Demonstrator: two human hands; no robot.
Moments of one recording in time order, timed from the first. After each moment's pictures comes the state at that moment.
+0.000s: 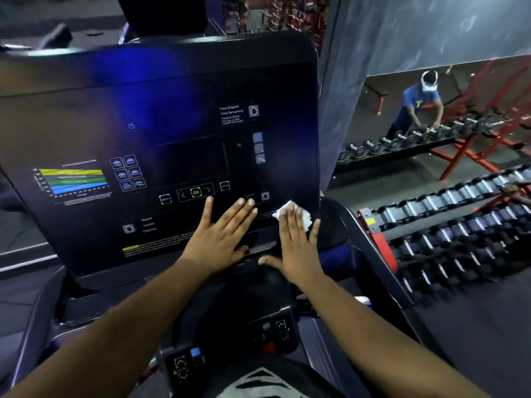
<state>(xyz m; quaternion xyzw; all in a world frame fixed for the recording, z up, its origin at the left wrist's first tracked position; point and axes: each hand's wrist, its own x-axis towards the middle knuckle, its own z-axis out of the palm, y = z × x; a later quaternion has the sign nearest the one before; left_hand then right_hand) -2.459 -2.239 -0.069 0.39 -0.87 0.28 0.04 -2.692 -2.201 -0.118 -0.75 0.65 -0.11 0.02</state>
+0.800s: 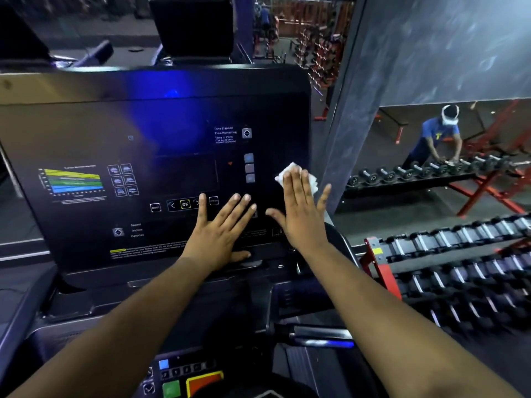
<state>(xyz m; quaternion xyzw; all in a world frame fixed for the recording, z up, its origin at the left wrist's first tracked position) -2.503 -2.249 -0.039 0.49 -0.83 0.27 0.01 -2.741 -2.289 -0.035 -0.76 0.59 -0.21 -0.17</state>
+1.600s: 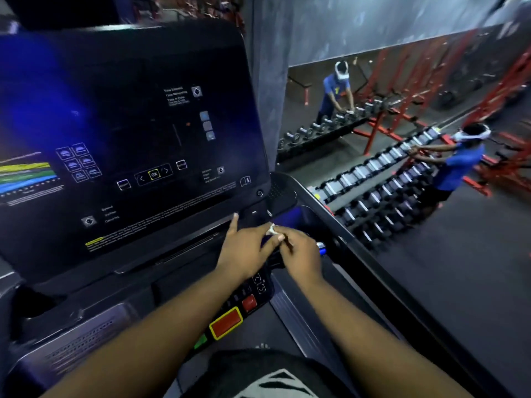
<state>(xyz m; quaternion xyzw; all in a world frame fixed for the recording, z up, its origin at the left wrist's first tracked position) -2.556 -2.130 -0.057 0.40 -0.88 -0.20 0.14 -2.704 -2.061 -0.098 -0.56 0.69 -0.44 0.10</state>
